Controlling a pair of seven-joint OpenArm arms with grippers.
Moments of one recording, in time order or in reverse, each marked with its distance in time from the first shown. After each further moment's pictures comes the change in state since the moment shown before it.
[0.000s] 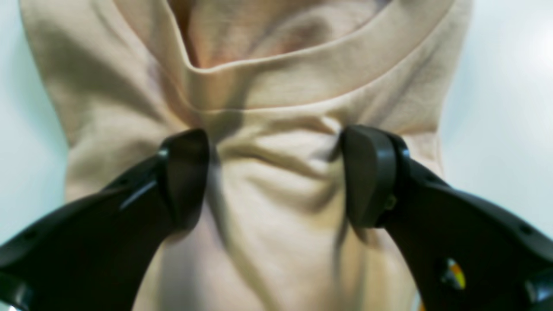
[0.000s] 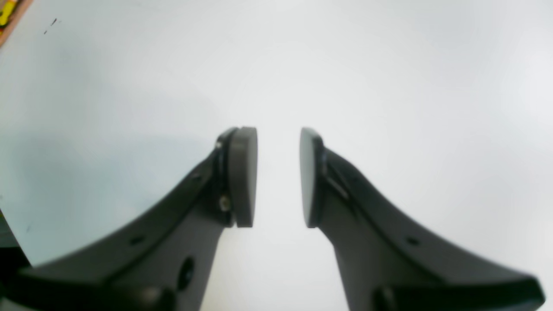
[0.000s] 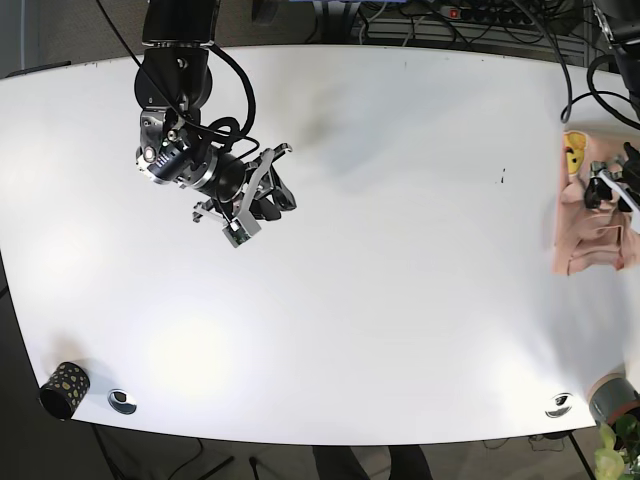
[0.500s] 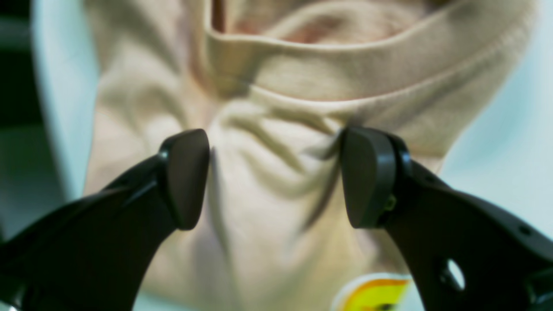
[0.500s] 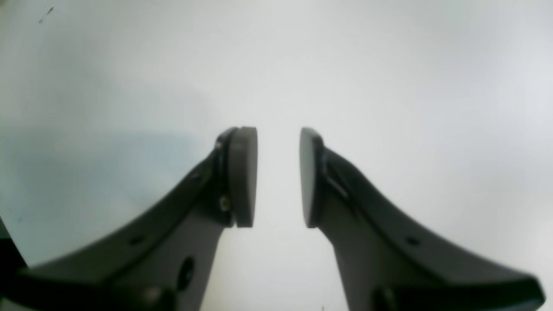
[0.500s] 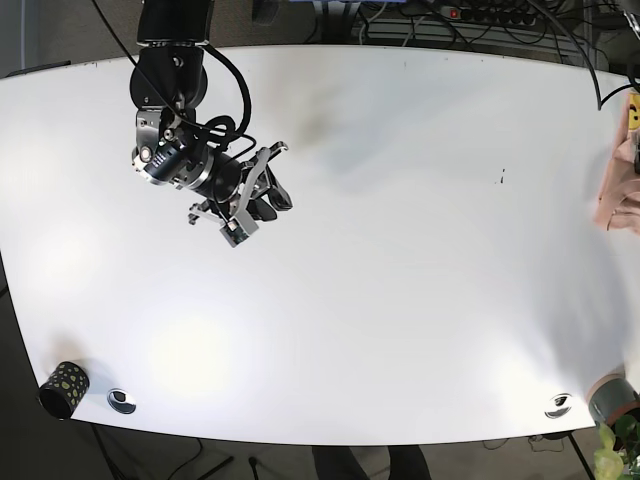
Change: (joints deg) left arm 1.9 -6.4 -7.4 -0.9 6.5 -4.0 6.4; right arm -0.2 1.5 -0.3 1.2 -0.3 0.0 0.0
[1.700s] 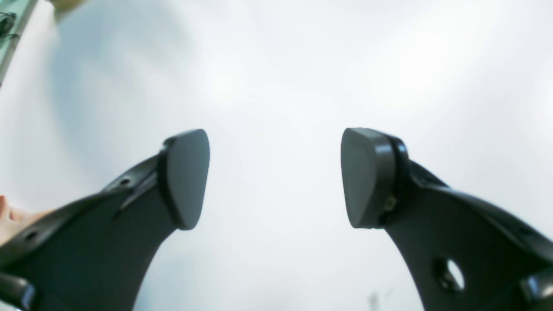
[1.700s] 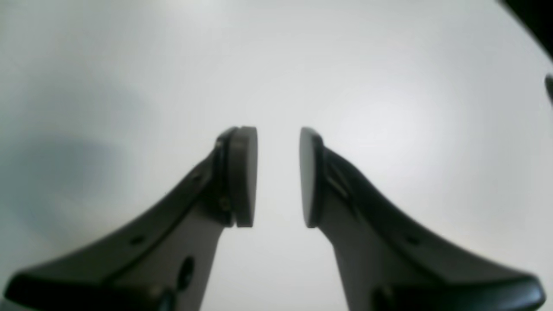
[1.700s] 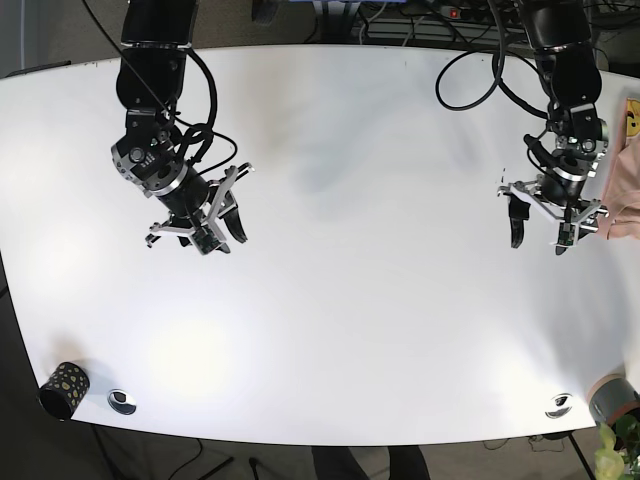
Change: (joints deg) left arm 7.0 32.4 6.8 40.2 9.6 19.8 -17.1; right arm -1.4 2.5 3.0 -0.2 -25.8 0.0 26.6
